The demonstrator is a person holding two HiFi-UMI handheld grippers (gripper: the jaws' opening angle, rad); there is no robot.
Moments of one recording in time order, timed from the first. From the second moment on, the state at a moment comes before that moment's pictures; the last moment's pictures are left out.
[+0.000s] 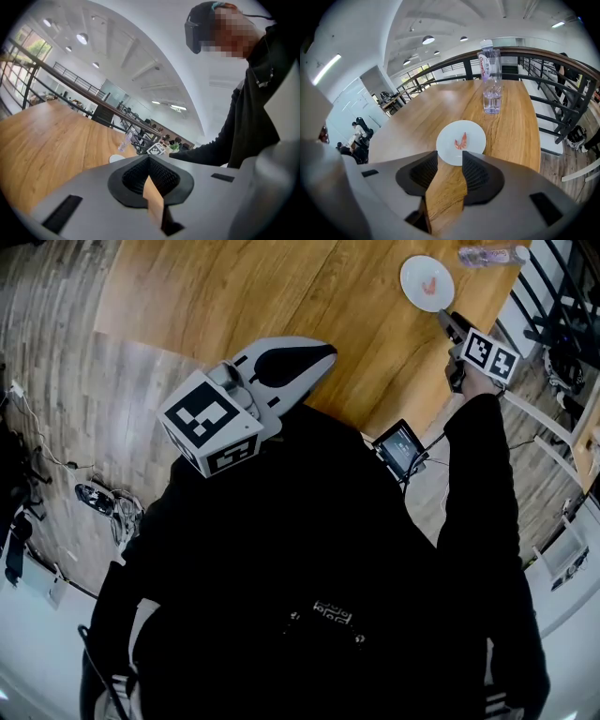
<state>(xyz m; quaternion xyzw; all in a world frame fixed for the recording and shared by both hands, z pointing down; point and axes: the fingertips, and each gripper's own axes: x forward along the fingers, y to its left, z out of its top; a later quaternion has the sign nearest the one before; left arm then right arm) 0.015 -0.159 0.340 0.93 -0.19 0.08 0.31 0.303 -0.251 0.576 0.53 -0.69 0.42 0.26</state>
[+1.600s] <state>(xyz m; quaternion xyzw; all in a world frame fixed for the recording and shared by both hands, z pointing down) 0.087 -0.098 0.248 0.99 0.01 0.08 0.15 0.202 -0.026 0.298 0.51 -0.81 0.27 -0.05</state>
